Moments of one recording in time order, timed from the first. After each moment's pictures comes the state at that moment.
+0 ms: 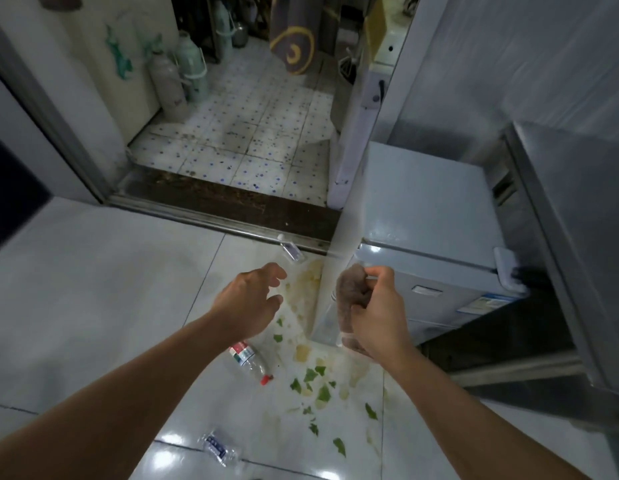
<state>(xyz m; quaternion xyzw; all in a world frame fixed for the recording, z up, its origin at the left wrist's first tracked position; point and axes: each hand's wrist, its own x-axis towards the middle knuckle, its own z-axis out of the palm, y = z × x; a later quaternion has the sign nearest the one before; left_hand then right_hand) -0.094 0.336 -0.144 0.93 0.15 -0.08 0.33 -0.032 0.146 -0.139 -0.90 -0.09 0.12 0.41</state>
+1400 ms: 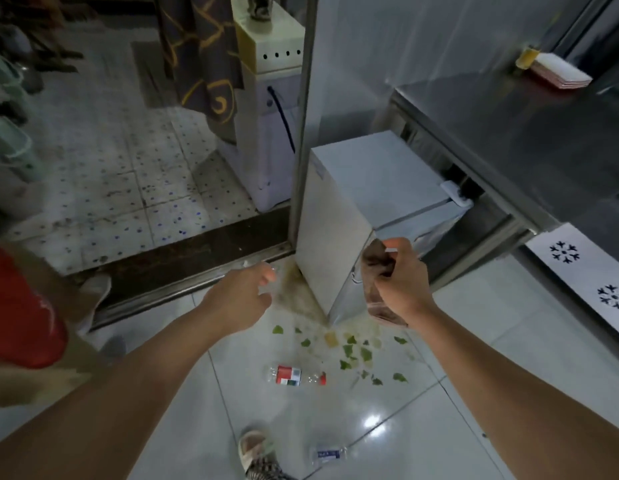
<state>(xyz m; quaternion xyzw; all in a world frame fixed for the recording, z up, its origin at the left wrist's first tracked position) -0.026 0.570 -0.076 0.92 -0.12 -0.21 0.29 -0.071 0.315 -0.064 -0.91 0.18 -0.07 0.37</state>
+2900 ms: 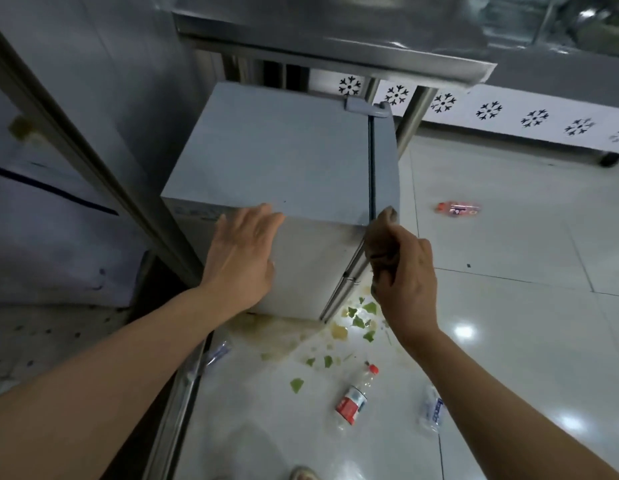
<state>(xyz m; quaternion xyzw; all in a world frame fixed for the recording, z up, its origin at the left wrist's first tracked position) 0.322 0.412 -0.201 0.73 -0.68 0.00 0.07 0.099 0.360 -0.211 -0.77 0.53 -0.34 0.14</state>
